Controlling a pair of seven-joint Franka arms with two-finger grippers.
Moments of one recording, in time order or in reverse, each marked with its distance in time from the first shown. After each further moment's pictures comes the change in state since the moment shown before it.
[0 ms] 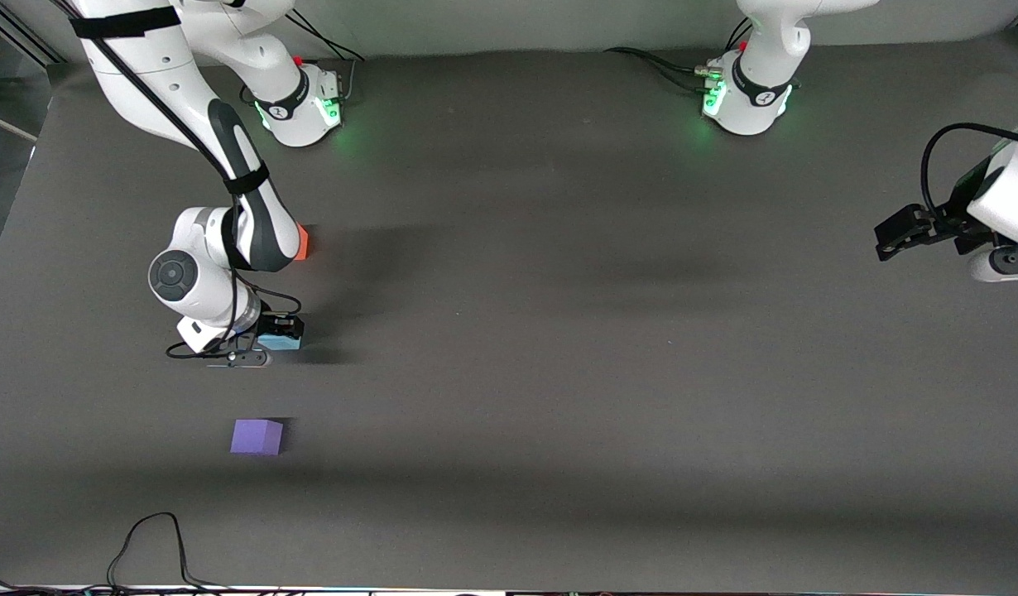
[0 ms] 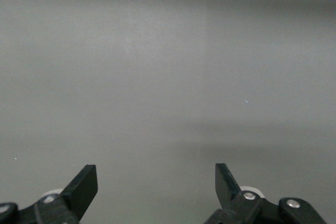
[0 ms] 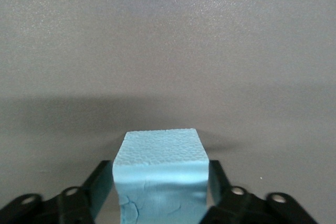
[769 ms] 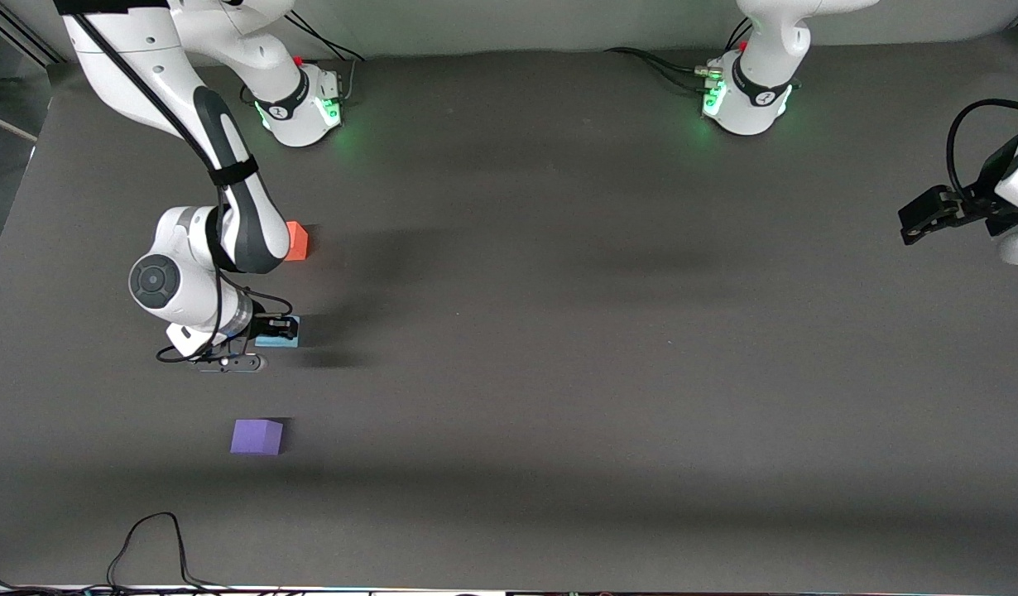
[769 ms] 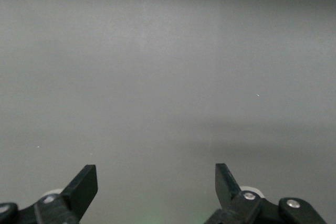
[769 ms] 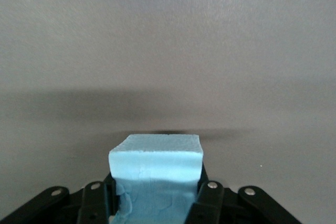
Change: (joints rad) left arm -0.001 0.027 -0.003 0.096 0.043 -0.102 0.001; right arm 0.000 -0.034 0.000 0.049 0.000 -0.122 0.000
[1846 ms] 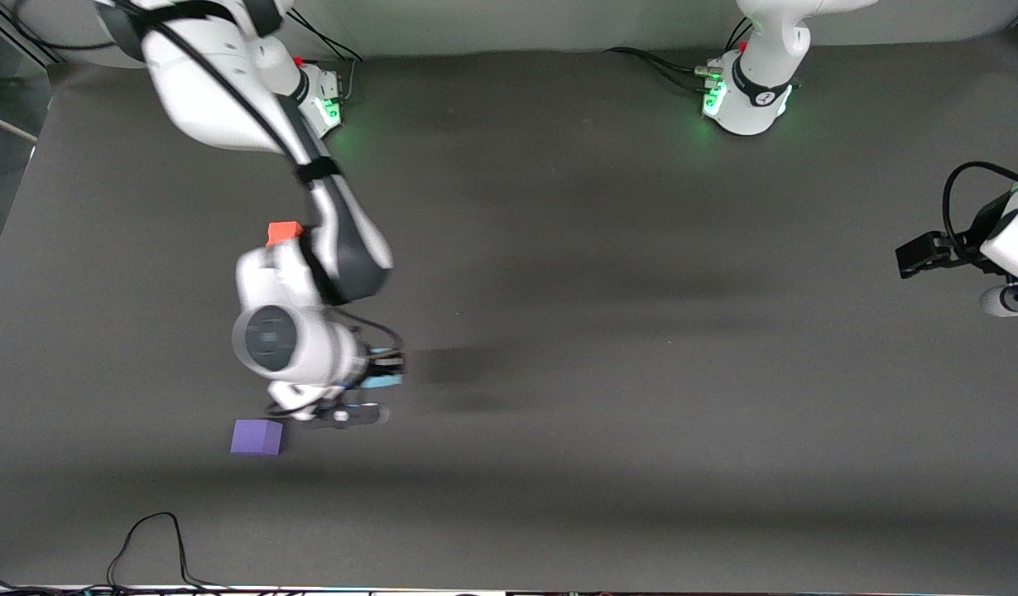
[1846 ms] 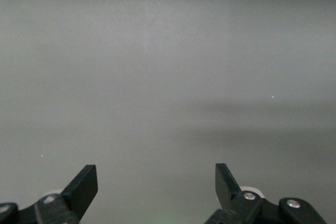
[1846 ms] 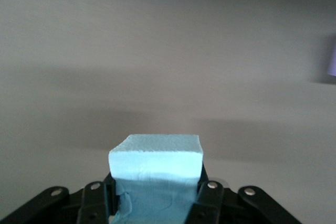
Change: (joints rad) left arm 0.017 0.093 0.001 0.033 0.028 0.017 0.036; right arm 0.002 0.222 0.189 0.711 0.000 -0.503 0.151
